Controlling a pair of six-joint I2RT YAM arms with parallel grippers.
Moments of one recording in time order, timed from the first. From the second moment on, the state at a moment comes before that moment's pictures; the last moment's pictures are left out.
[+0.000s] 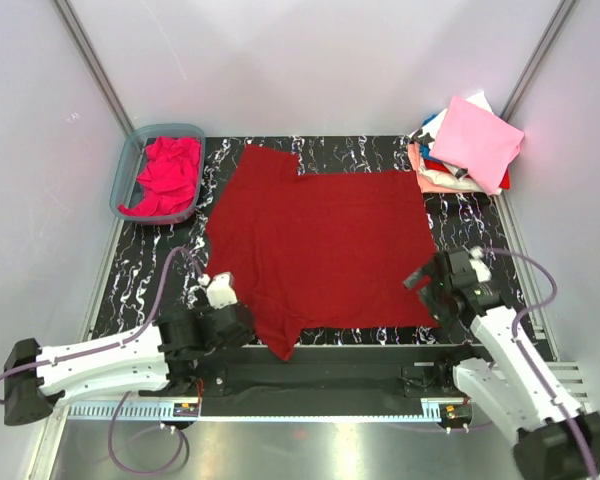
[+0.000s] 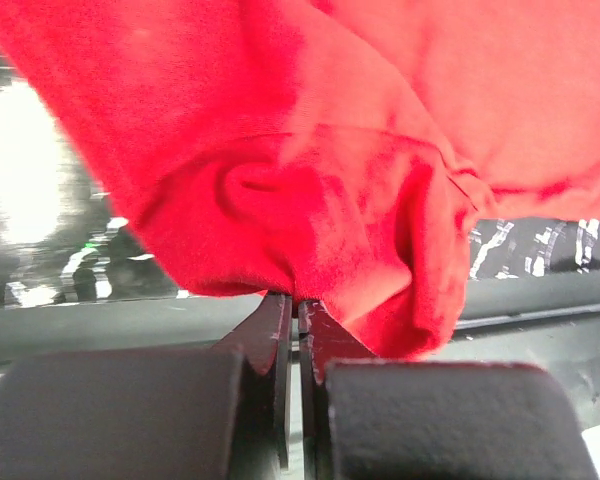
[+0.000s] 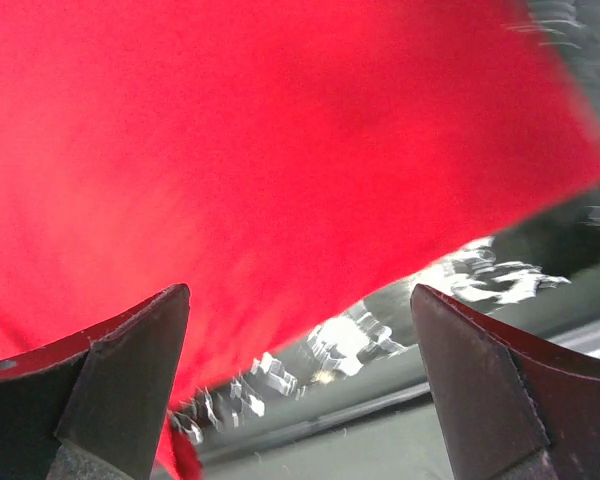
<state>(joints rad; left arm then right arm) -1.19 0.74 0.44 -0.75 -0.43 -1.30 0.32 0.78 0.63 -0.88 0.16 1.07</state>
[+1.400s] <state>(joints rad) -1.17 0.70 0.41 -0.75 -0.44 -1.29 -0.23 0.65 0.44 -0.84 -0.05 1.06</state>
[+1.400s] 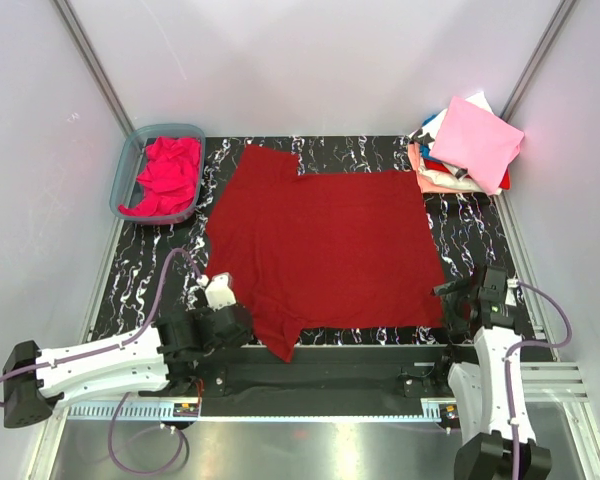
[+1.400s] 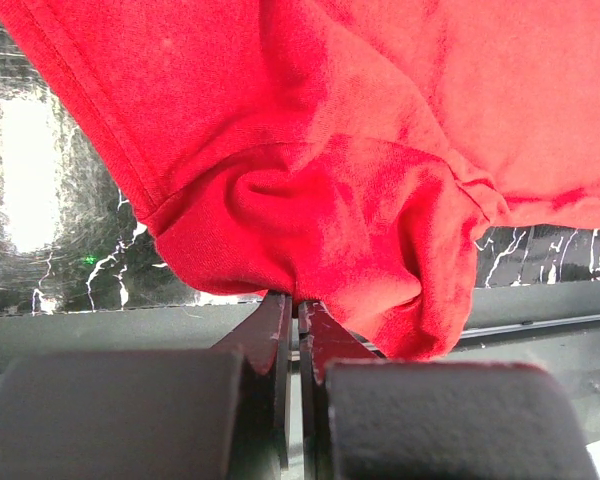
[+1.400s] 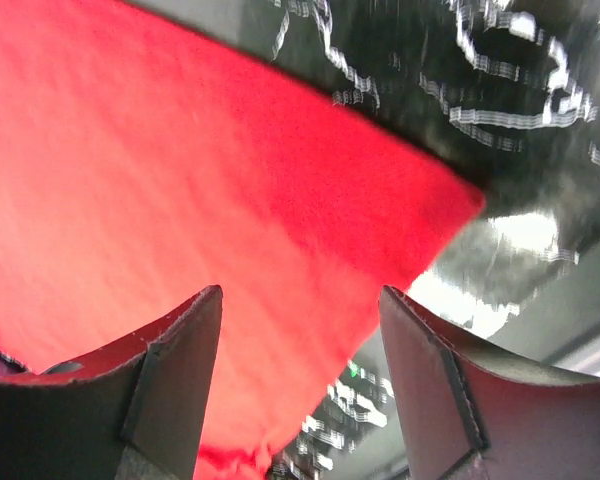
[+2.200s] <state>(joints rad) -1.14 0.73 0.41 -0.69 -0.42 -1.24 -0.23 1.03 0.48 -0.76 -0.04 1.08</state>
